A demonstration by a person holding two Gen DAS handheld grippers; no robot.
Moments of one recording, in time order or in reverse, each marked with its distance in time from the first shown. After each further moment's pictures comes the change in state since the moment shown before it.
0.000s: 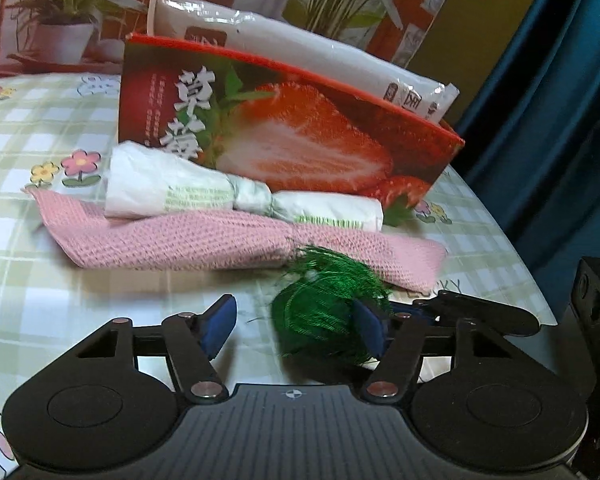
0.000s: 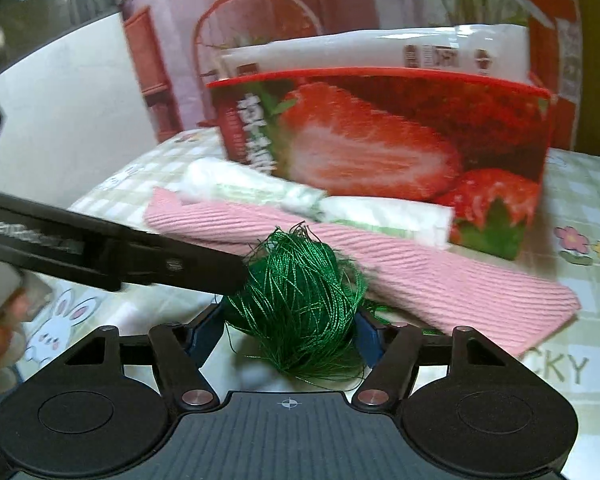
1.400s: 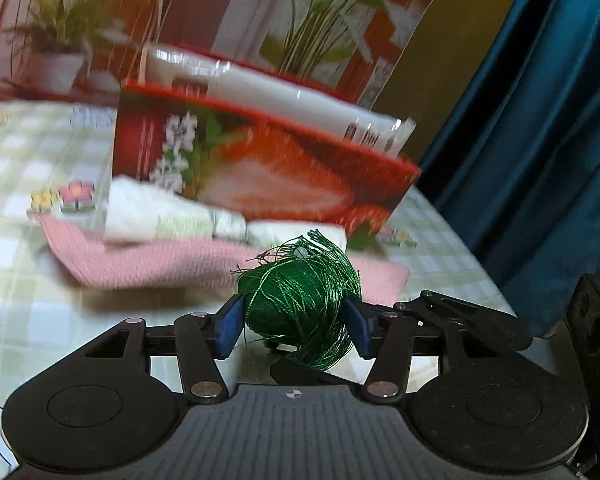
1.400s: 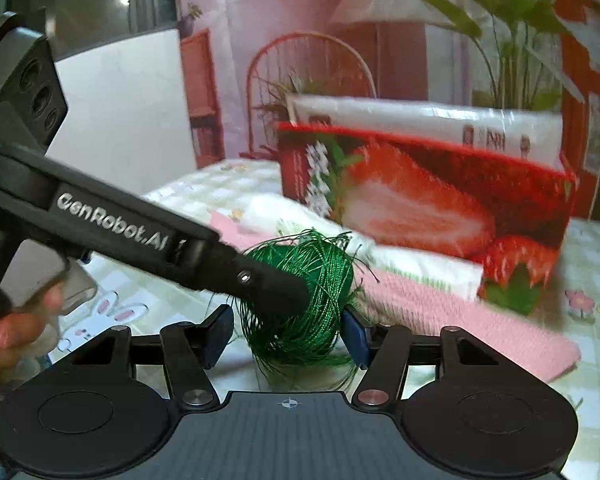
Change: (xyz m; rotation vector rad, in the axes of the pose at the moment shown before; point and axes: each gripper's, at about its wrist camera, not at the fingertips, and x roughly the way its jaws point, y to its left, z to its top) left arm -0.042 -0.007 -0.001 0.025 -0.110 -0.063; right arm -0.035 0.039 -0.001 -0.165 -0.160 0.021
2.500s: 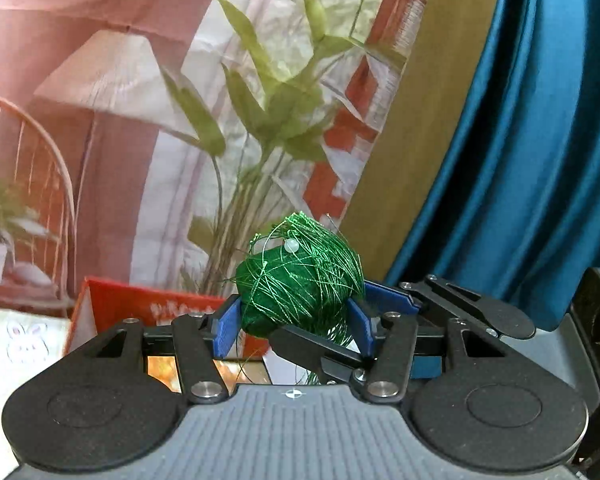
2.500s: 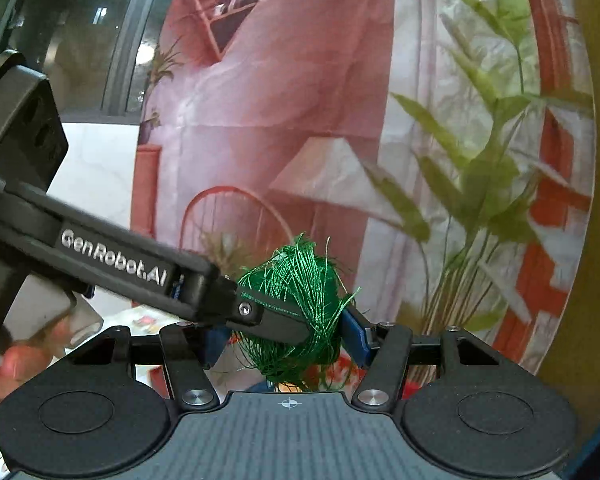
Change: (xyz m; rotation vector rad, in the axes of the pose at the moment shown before) left arm 0.019 -0.050 0.205 0.123 -0.269 -0.109; right arm -0.004 -0.094 0.219 -0.165 -0.276 -0.170
